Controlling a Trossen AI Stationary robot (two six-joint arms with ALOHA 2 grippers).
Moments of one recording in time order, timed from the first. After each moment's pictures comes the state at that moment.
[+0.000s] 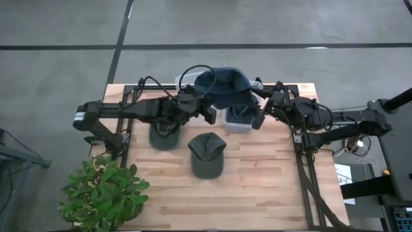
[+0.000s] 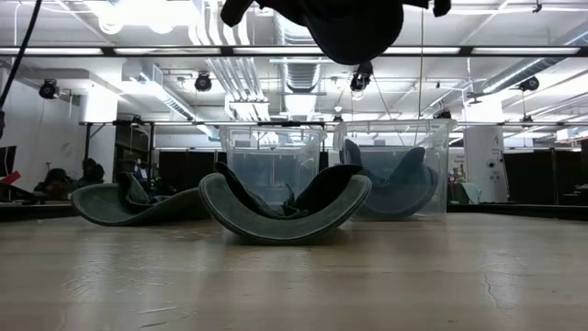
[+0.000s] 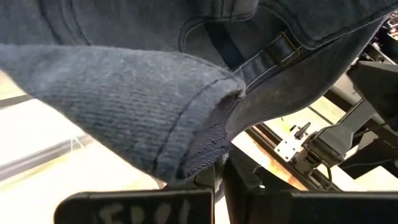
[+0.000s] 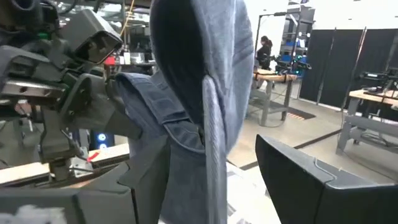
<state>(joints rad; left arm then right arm) 0.00 1.52 1.56 -0.43 -0.60 -0.63 0.00 0.93 0.83 0.17 0.55 -0.06</state>
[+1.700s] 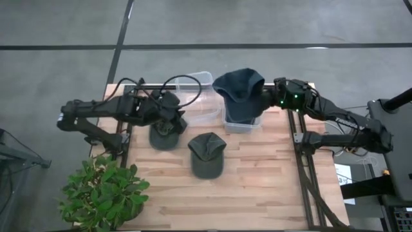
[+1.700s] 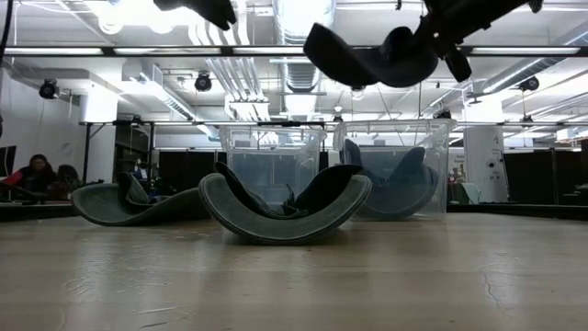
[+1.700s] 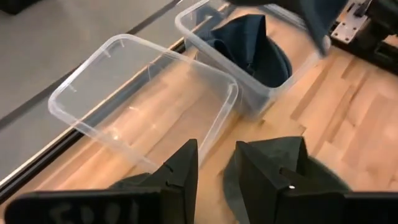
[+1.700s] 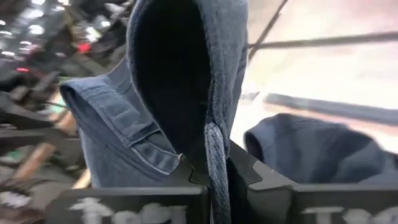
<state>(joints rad) -0.04 1.31 1.52 -1.01 -0.54 -0.56 -0.45 0.86 0.83 -0.30 0.10 0.74</state>
